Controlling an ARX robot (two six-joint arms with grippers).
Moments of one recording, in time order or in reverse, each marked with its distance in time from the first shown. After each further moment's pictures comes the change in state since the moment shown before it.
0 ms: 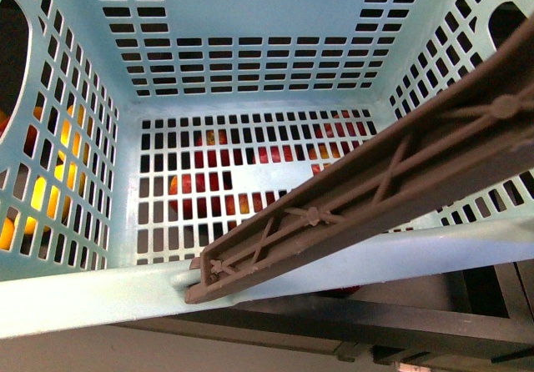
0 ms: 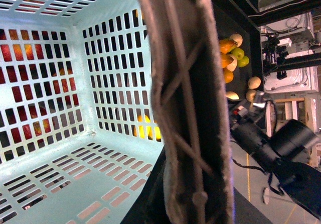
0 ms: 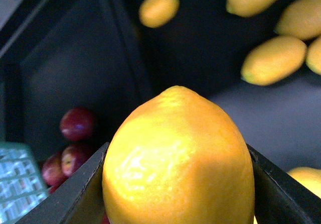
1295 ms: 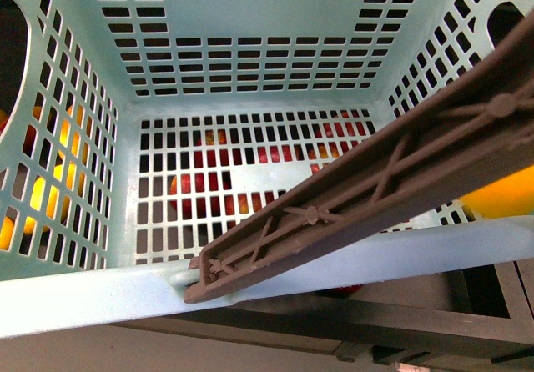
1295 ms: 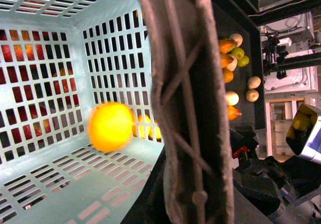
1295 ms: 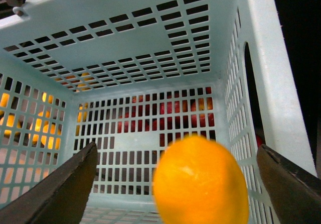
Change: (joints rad) left arm 0.000 0.000 0.000 0.000 0.002 0.001; right arm 0.841 -0.622 -0.153 -0.177 0.335 0.085
